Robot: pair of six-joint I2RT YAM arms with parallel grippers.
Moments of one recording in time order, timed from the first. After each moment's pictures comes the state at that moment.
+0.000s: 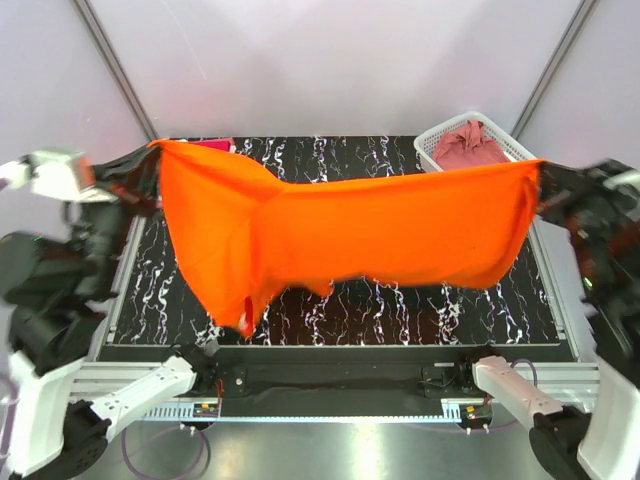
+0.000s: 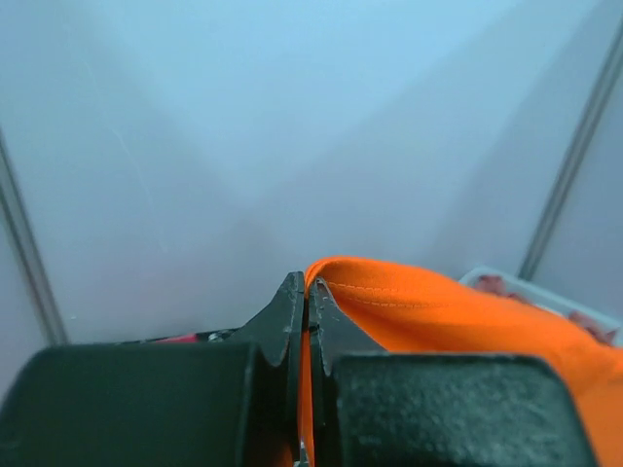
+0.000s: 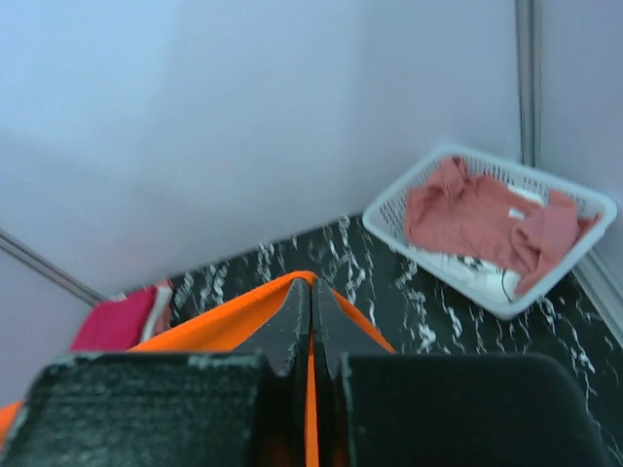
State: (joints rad) left arm -0.62 0.77 1.61 -0.45 -0.33 0.03; right arm 0.23 0.89 1.92 -0.92 0.31 0.39
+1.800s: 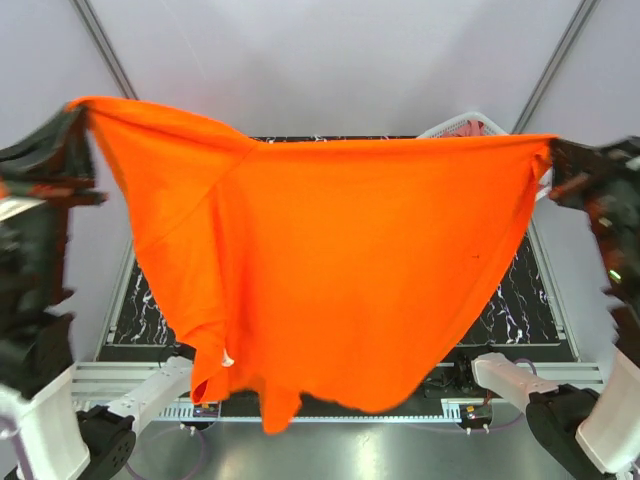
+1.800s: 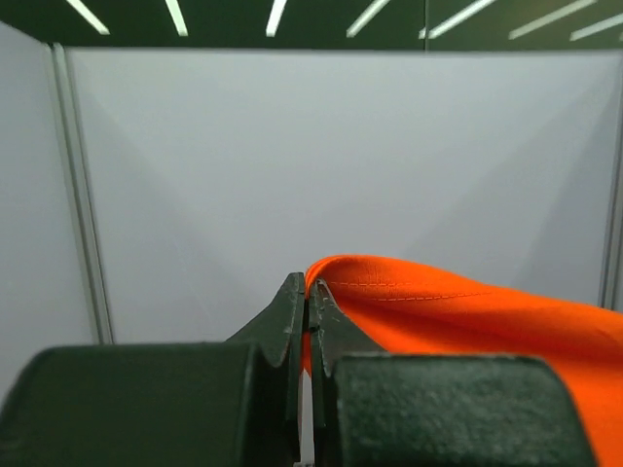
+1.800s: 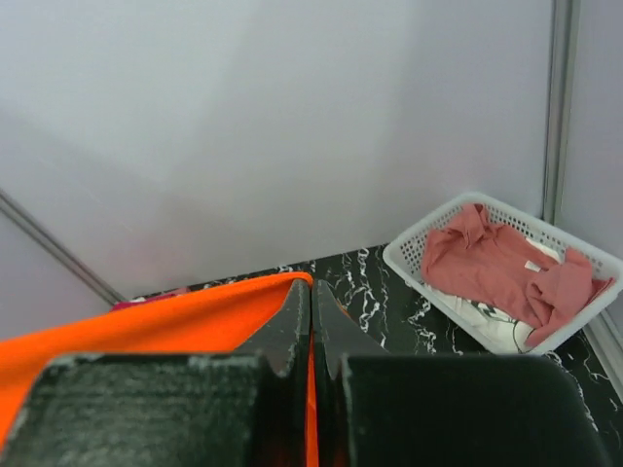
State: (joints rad) left arm -0.33 0.87 1.92 -0.38 -0.07 0.10; right arm 0.23 1.05 2.24 -1.02 0.22 0.32
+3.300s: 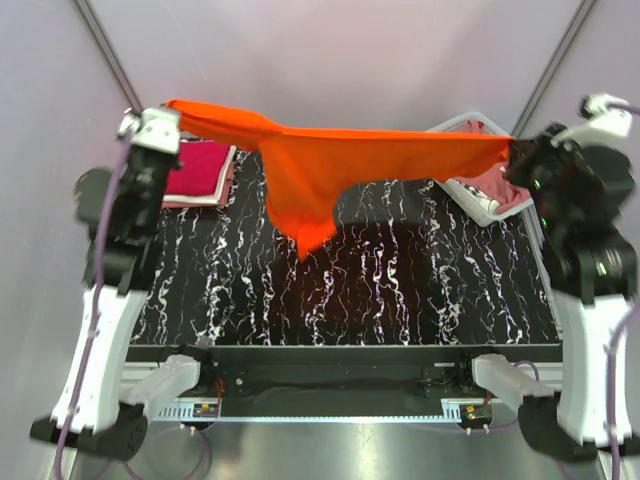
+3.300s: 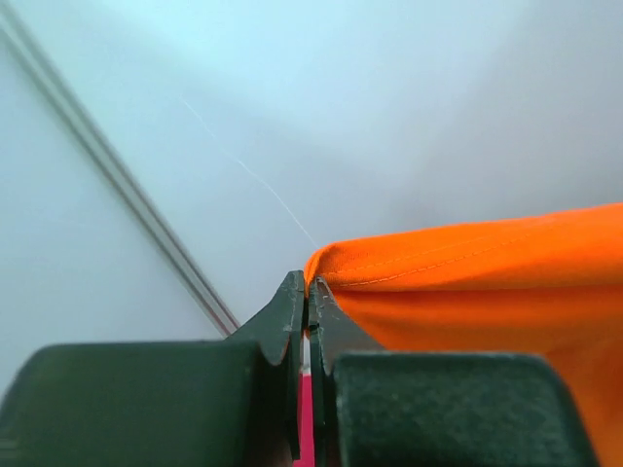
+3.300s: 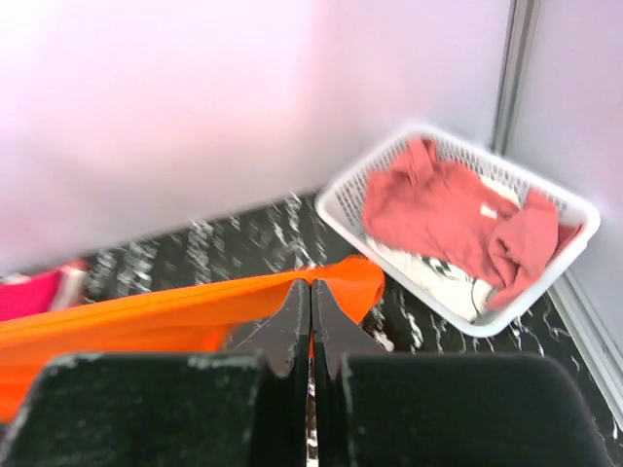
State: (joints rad) left arm -0.21 1.01 1.36 -0.05 -0.05 0.46; right arm 0.11 1.10 1.69 -0.70 0.21 0.28
